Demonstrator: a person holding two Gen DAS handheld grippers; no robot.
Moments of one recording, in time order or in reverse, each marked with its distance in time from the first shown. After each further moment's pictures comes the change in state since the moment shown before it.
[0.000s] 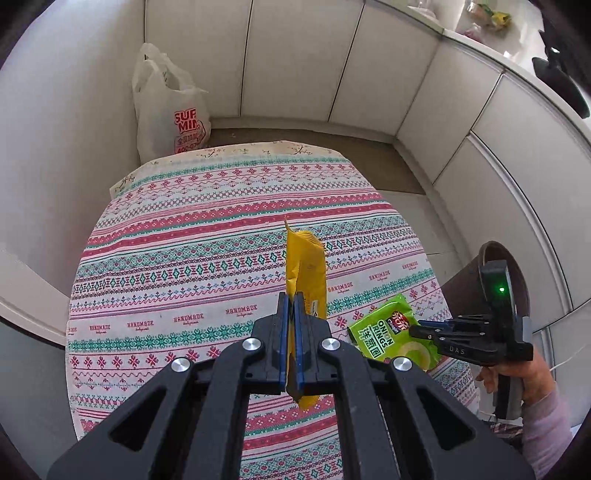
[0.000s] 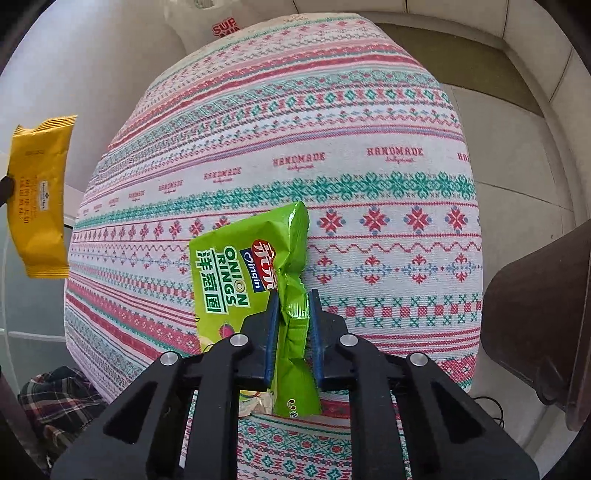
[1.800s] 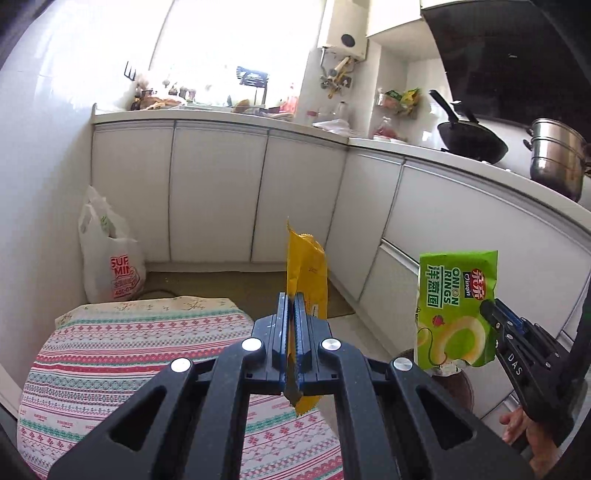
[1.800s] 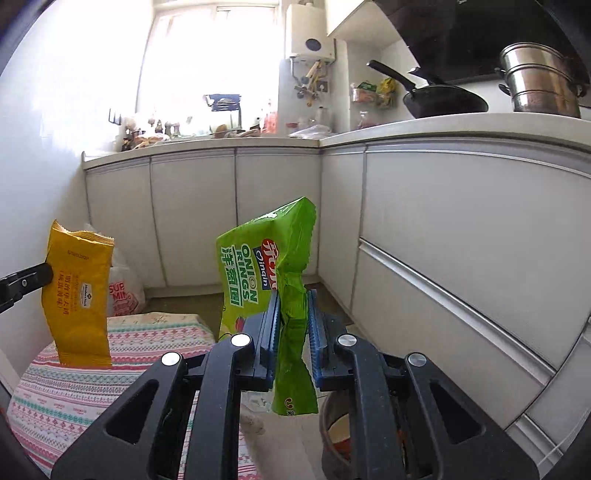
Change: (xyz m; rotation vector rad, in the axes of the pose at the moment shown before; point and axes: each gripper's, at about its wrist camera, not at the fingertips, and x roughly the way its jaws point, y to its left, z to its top) left arm -0.071 -0.196 0.041 0.130 -0.548 -0.167; right arm -0.276 -0.050 -0.078 0.184 -1.039 -0.604
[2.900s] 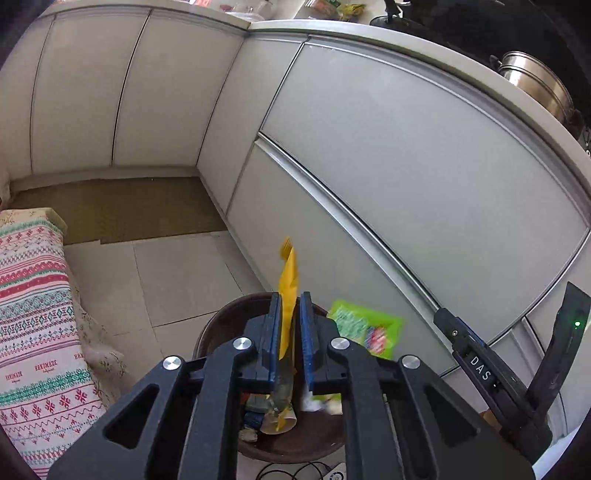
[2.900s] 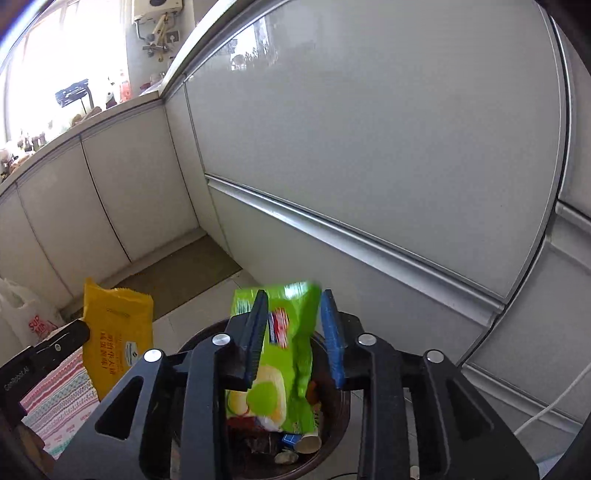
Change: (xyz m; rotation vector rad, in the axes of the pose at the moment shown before) left arm 0.191 -0.201 -0.069 -0.083 0.350 -0.383; right arm 0.086 -0.197 -0.069 0.294 0.274 -0.306
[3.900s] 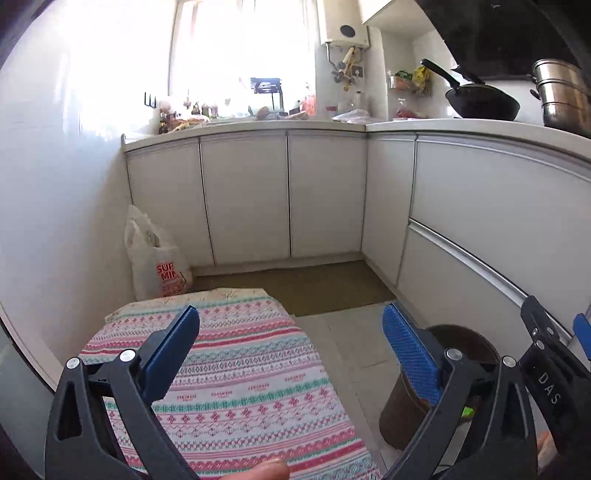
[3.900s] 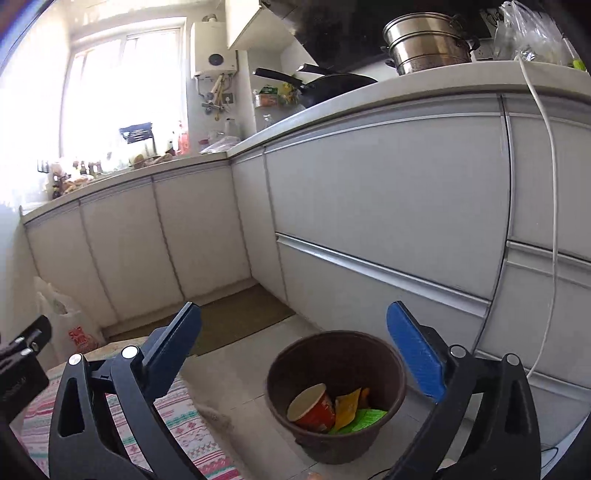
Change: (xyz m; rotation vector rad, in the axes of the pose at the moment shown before) left arm -0.247 0.022 -0.057 0.129 -0.339 0.659; right arm -0.194 0.107 -0.064 -0.066 -0.296 0.154
